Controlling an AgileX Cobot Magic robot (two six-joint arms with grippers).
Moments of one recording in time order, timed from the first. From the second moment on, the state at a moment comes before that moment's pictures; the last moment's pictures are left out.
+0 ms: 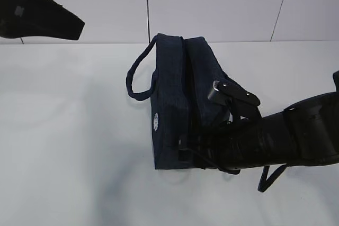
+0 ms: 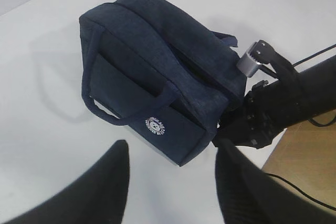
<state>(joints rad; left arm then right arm) -0.41 1.22 -1.12 -0.61 0.80 0.61 0.55 1.73 -0.72 1.82 0.22 -1.18</state>
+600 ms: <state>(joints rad) -0.41 1.22 -1.12 -0.61 0.80 0.61 0.55 1.73 -0.73 1.83 0.23 -1.19</state>
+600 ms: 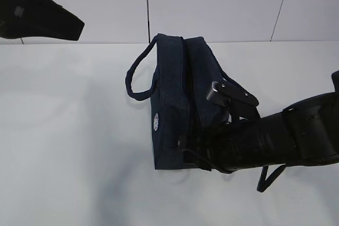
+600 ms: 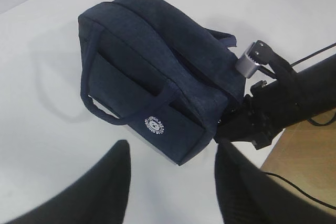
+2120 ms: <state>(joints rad) -0.41 1.22 -1.12 -0.58 0.85 0.61 0.55 1.68 -0.65 1.76 0.40 -1.54</state>
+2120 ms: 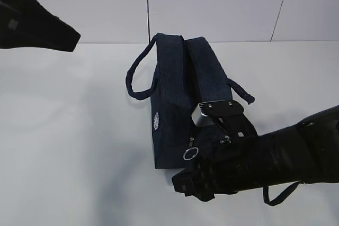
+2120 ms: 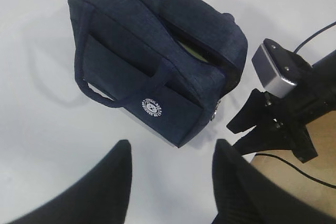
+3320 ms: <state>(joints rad) -0.41 1.22 -1.12 -0.58 0.85 0.61 0.55 1.74 -0.77 1.82 0.23 -1.42</state>
